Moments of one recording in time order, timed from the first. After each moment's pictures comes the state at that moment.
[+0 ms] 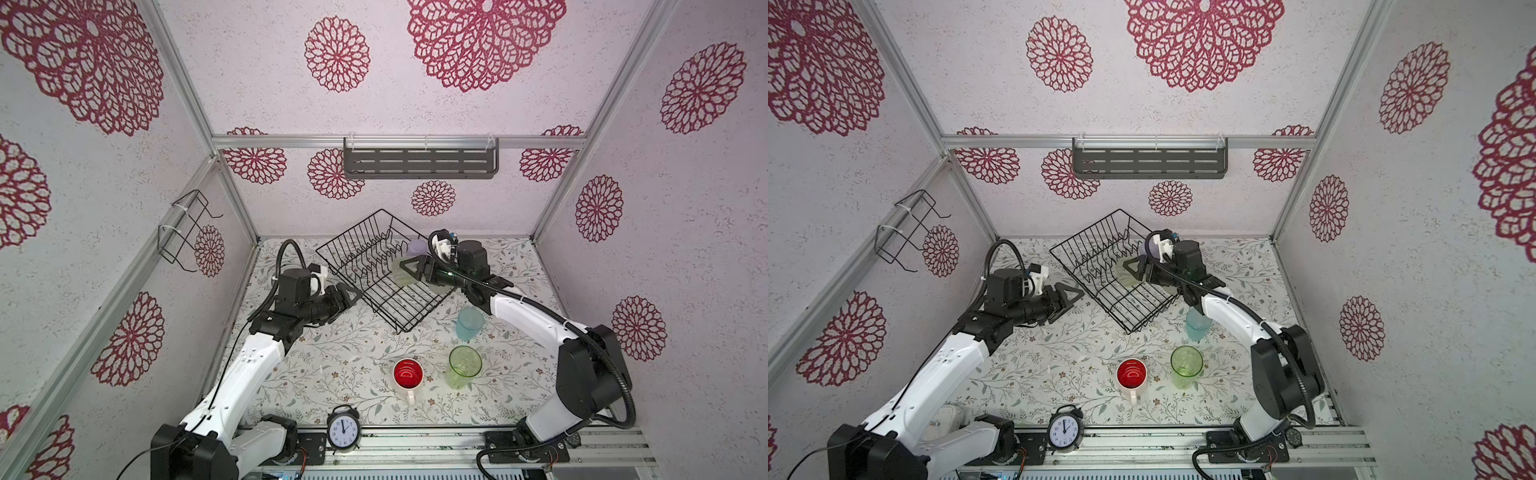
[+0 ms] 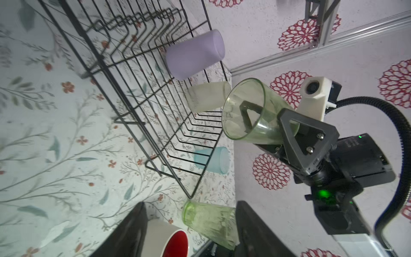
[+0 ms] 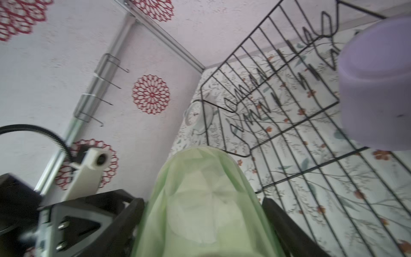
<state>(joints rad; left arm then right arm) -0.24 1.12 0.89 -0.38 0.50 -0.81 0.48 1.63 1.22 0.01 -0.49 0.65</state>
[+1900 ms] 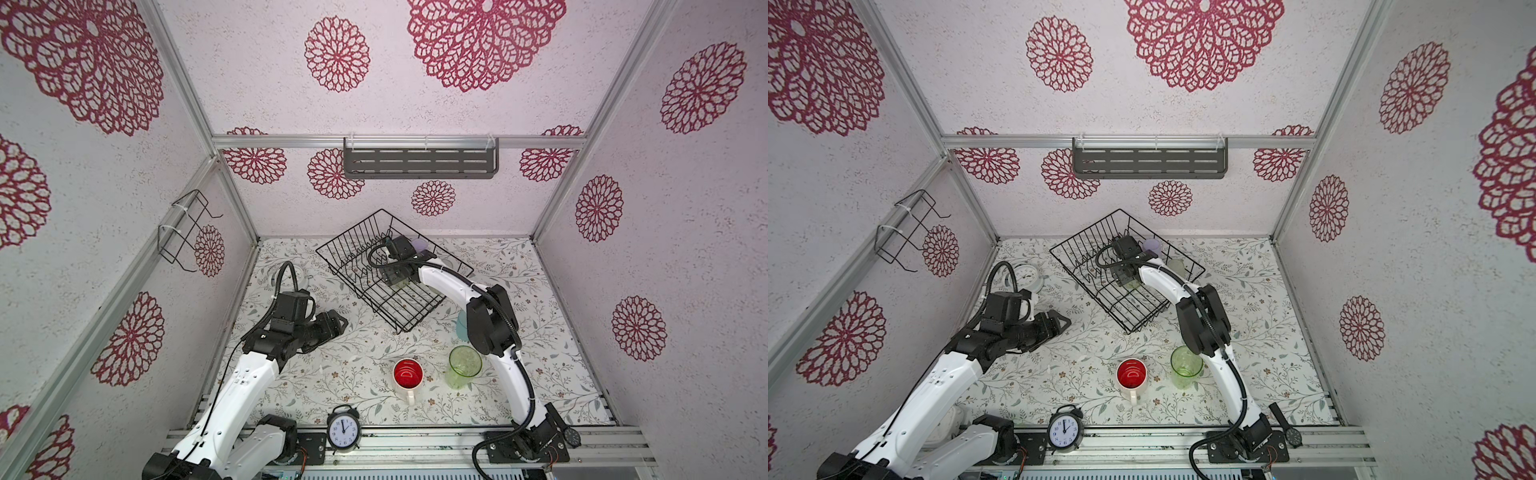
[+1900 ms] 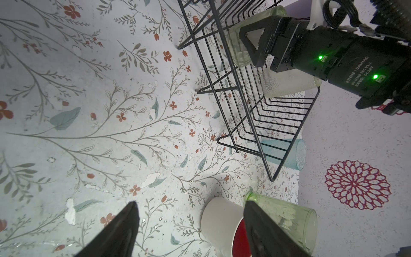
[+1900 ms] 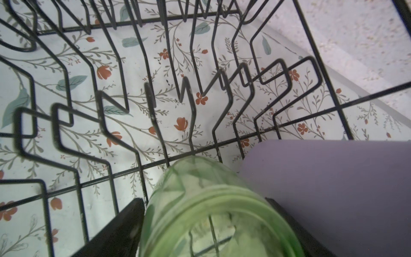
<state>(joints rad) -0.23 1.00 0.77 -0.62 0.33 -0.69 0.64 2.37 2.10 -0.63 0.22 0.01</state>
